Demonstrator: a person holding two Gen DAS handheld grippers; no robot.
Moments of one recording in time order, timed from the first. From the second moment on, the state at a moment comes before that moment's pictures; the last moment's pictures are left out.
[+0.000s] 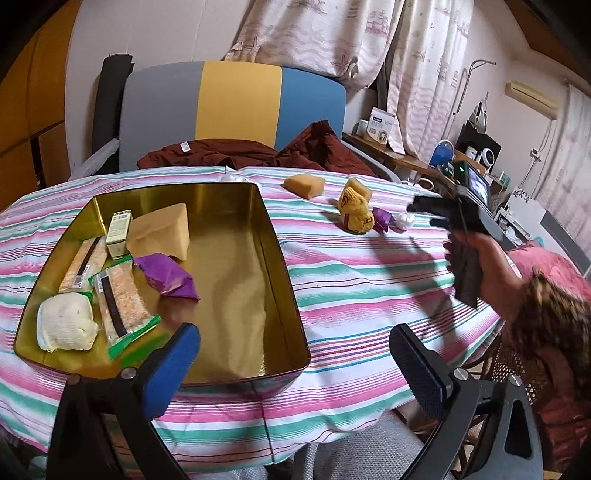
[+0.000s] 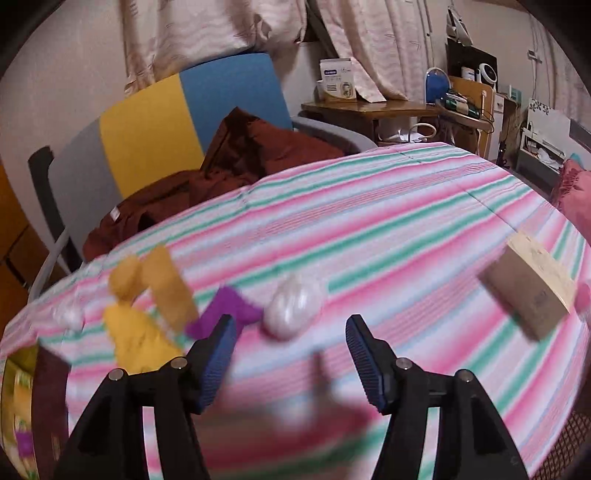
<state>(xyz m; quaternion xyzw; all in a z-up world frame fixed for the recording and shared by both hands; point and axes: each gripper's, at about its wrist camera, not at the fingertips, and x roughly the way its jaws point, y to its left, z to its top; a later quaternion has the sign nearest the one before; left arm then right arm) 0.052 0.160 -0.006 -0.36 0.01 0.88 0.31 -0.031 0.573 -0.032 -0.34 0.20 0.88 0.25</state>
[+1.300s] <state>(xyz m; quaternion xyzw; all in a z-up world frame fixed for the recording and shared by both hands) -0.085 0.363 -0.008 -0.43 0.02 0.85 0.31 -0.006 0.570 -0.078 -0.35 0.14 0.88 0.29</state>
